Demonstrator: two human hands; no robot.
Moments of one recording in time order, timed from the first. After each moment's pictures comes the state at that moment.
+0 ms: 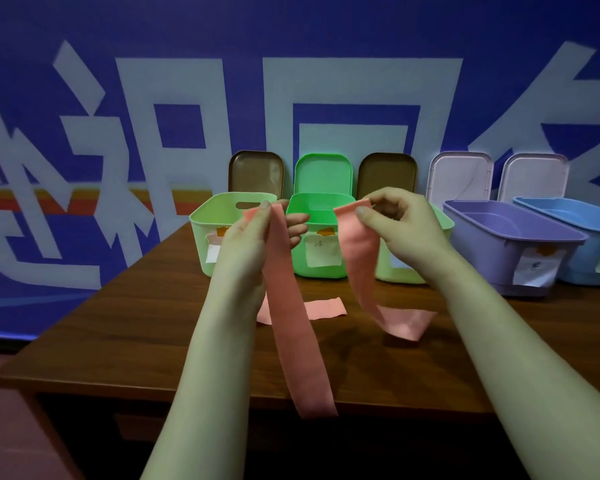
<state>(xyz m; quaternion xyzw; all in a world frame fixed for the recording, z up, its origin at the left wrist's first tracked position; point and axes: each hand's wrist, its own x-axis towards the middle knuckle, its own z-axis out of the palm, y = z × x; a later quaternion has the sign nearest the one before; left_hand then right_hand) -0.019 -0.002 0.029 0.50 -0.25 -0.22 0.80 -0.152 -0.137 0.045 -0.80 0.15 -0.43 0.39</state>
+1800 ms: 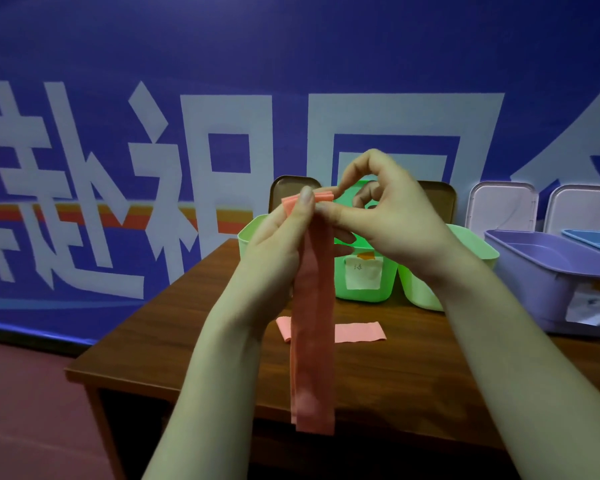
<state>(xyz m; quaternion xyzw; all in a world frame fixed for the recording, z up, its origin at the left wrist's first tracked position) -0.054 0.082 0.069 0.49 -0.39 -0.16 0.76 -0.130 -0.030 0.106 -0.83 0.04 -0.42 0.37</state>
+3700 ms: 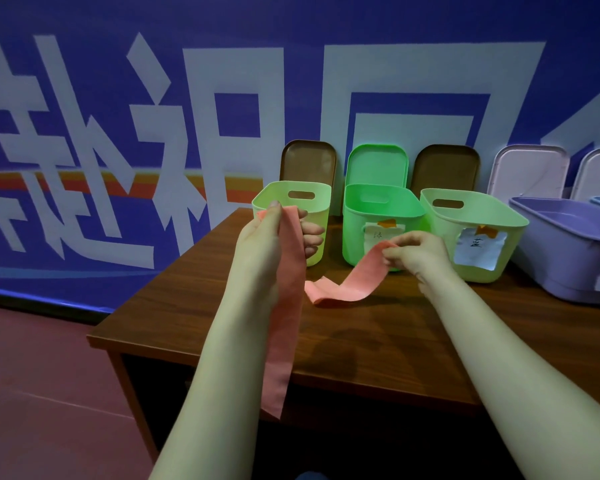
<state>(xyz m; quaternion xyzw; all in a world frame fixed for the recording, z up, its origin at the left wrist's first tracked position) 0.055 0.043 0.008 0.54 -0.18 -0.26 0.78 -0.076 -0.130 -0.017 -0.69 0.38 -0.35 0.51</state>
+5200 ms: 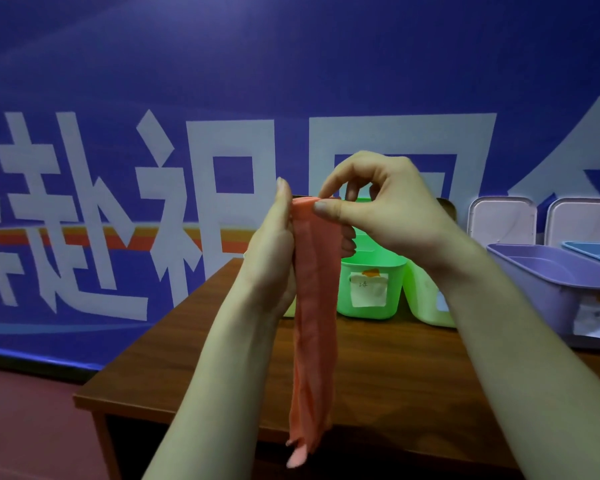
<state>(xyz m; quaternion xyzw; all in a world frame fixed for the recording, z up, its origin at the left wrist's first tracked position) -0.035 0.076 0.086 0.43 -0.39 -0.24 0.78 -0.130 -0.021 0.134 -0.86 0.00 -0.43 0.28</state>
